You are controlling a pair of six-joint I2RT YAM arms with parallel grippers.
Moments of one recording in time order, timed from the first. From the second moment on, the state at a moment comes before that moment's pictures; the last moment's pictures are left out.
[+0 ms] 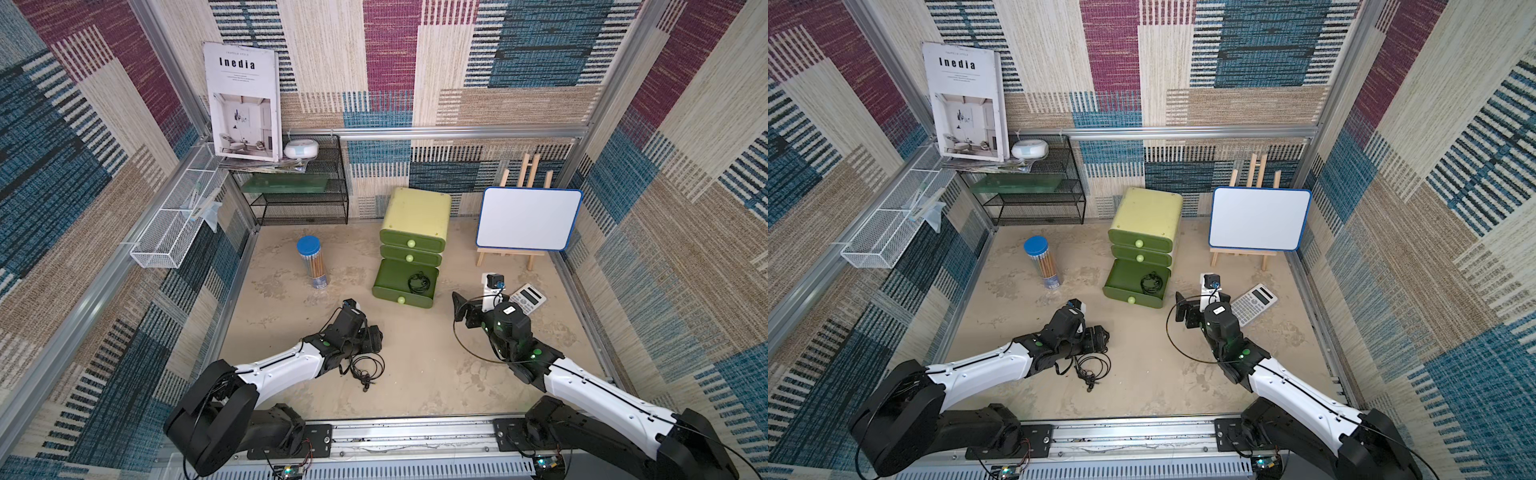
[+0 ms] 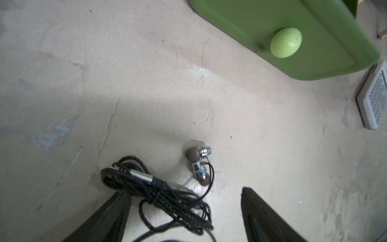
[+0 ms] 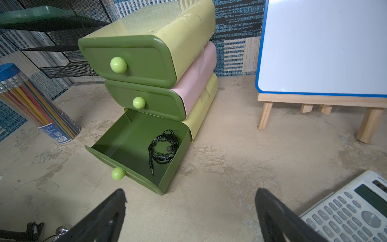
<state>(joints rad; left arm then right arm) -0.62 1.32 0.52 -0.09 0.02 -0.70 0.63 0.93 0.41 0.22 0.36 0.27</state>
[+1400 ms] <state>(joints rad) -0.68 1.59 0.79 -0.30 -0.03 -0.56 0.63 0.93 0.40 0.23 0.37 0.27</state>
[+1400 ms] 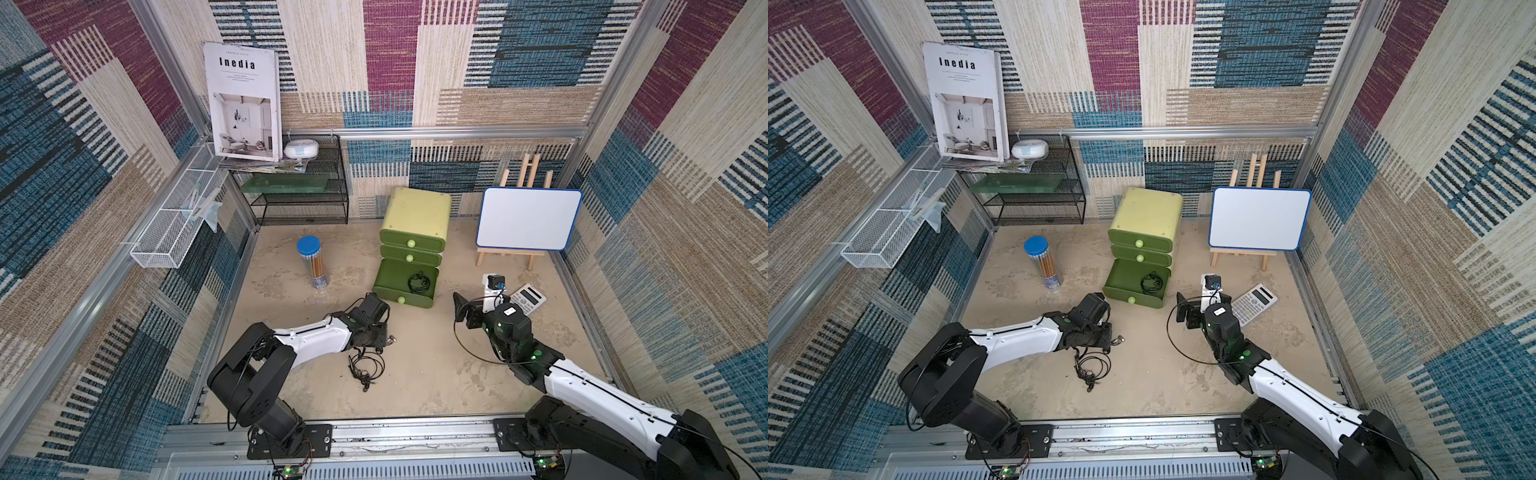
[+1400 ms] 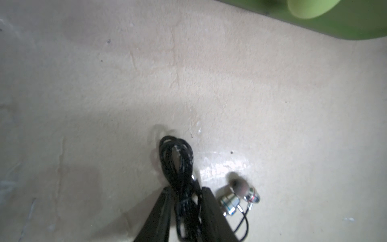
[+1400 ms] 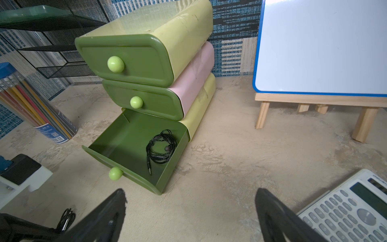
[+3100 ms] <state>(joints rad) -0.64 1.56 1.18 -0.26 -0.13 -0.39 0.63 0.82 0.33 0.28 0.37 0.22</state>
